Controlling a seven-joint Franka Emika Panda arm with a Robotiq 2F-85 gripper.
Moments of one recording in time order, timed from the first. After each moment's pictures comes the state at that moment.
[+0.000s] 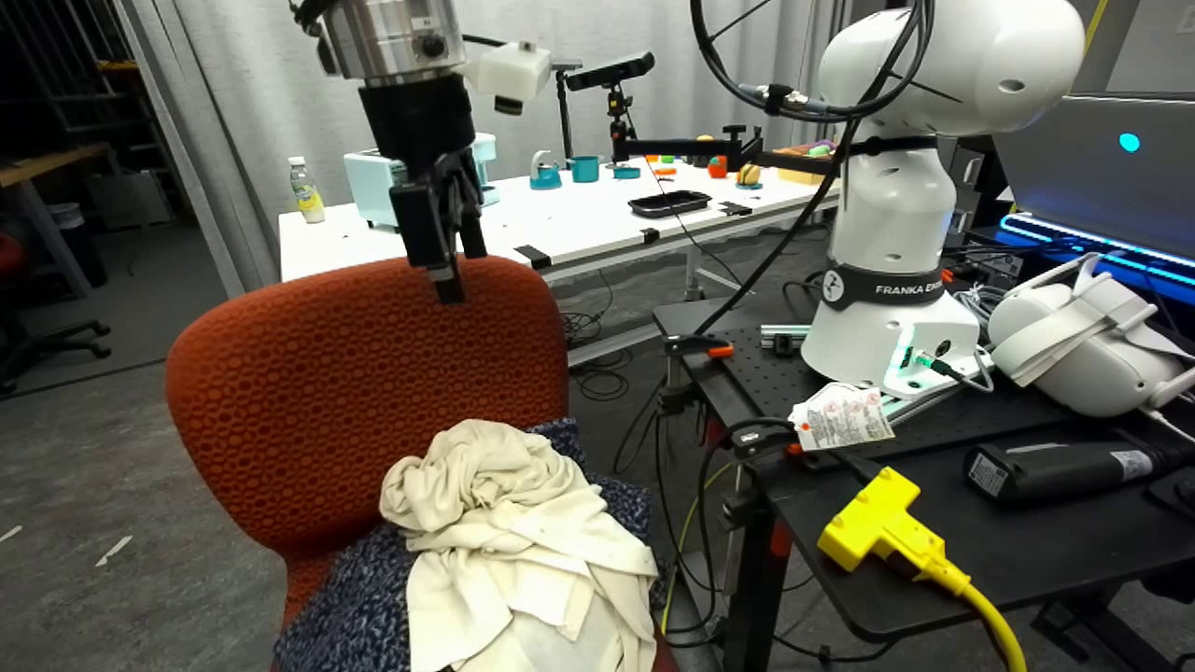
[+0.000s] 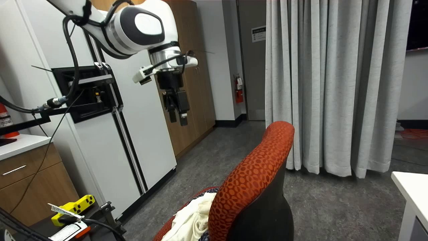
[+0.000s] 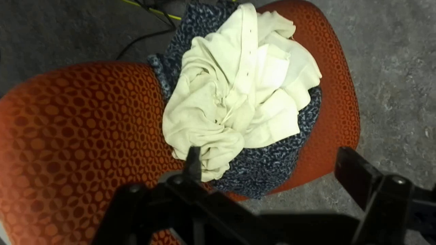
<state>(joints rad) 0.01 -0.08 0.09 -2.37 -0.07 2.23 0.33</state>
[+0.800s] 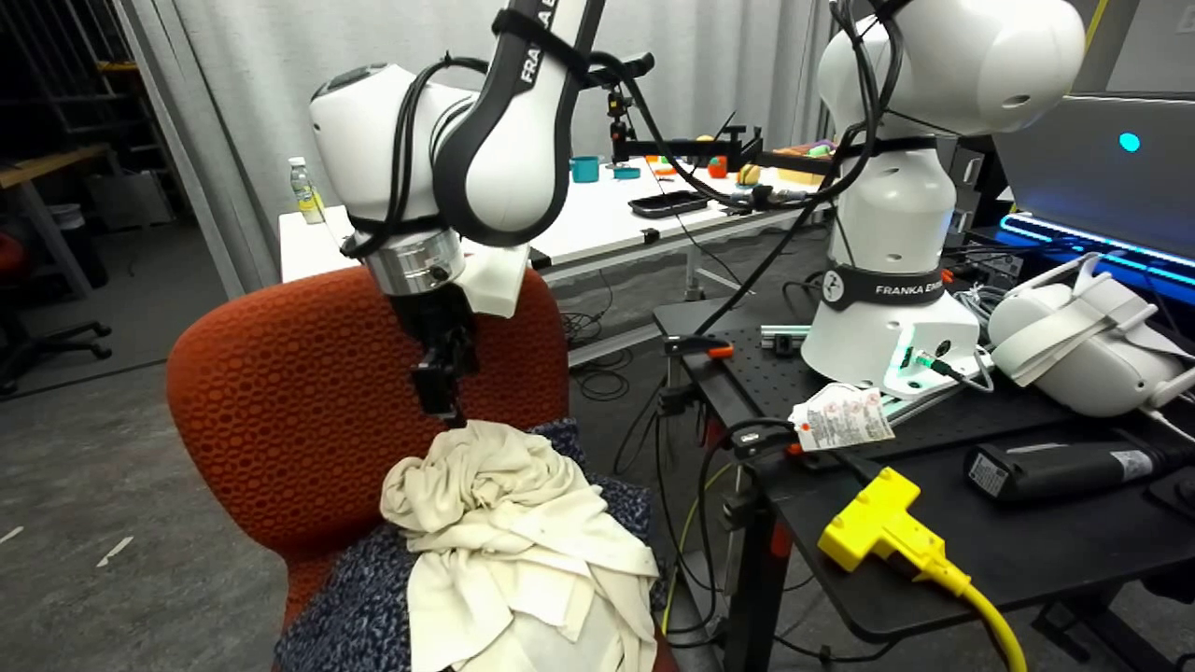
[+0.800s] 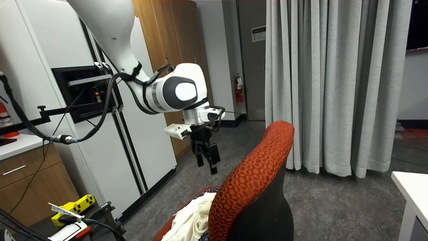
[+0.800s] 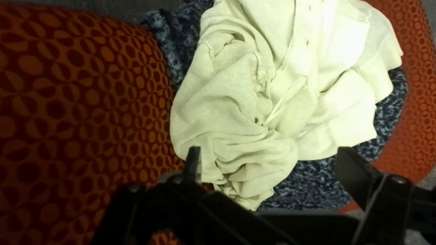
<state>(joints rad) 0.02 0.37 -0.05 -2.31 -0.20 2.61 0.35</state>
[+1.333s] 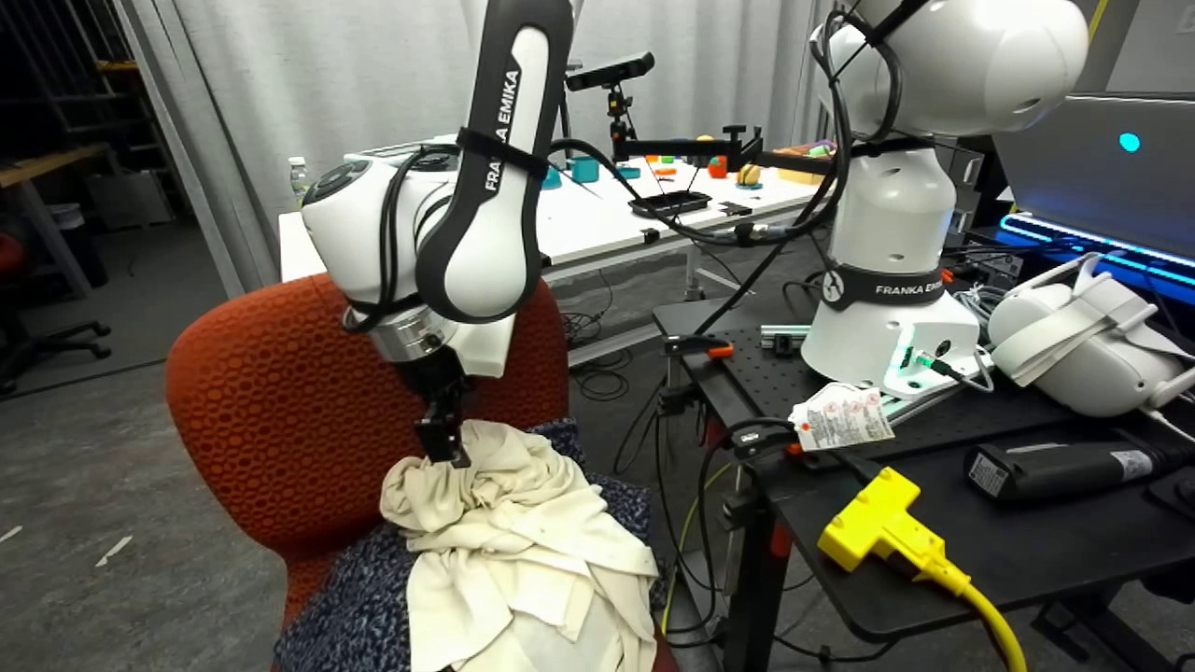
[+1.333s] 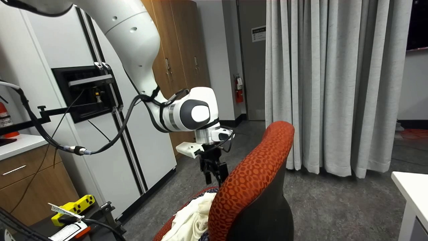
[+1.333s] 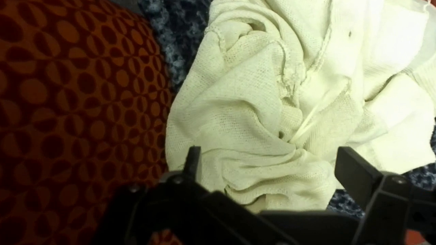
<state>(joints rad) 0.06 0.60 -0.10 -2.16 -0.20 2.61 0.35</state>
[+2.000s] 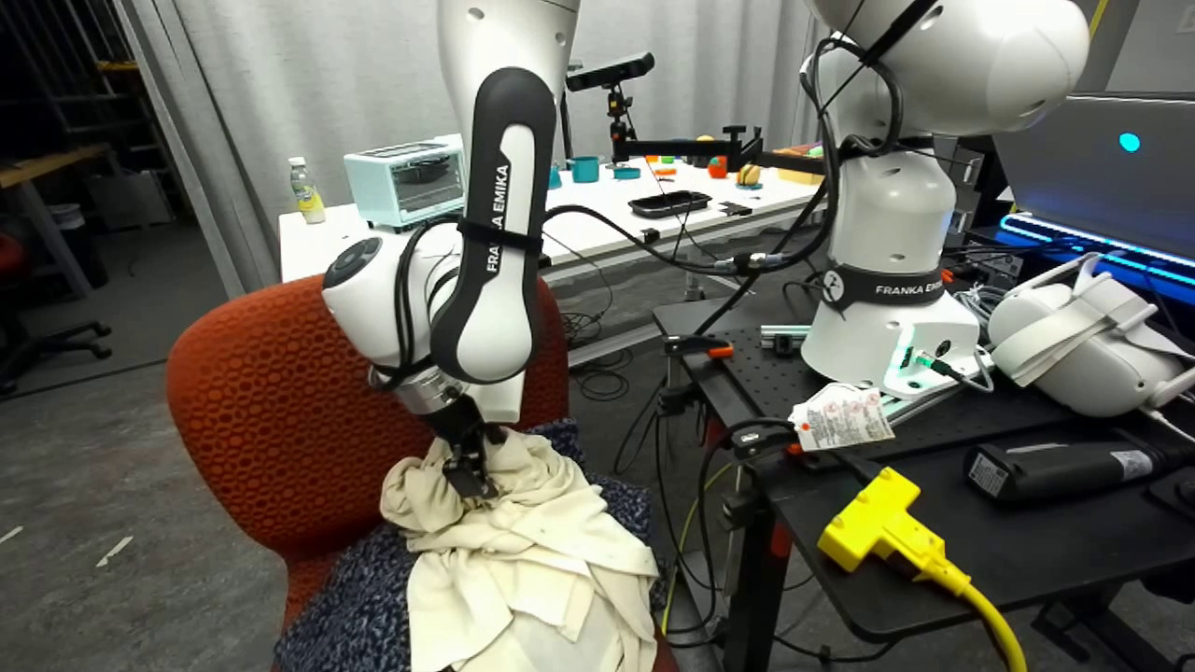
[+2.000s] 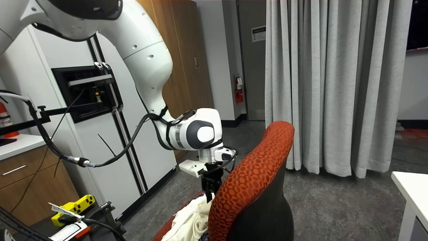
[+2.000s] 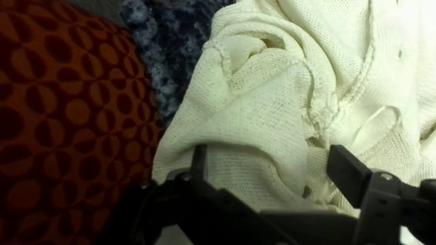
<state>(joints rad) 0.08 0.77 -0.12 -2.08 -0.19 2.61 0.34</state>
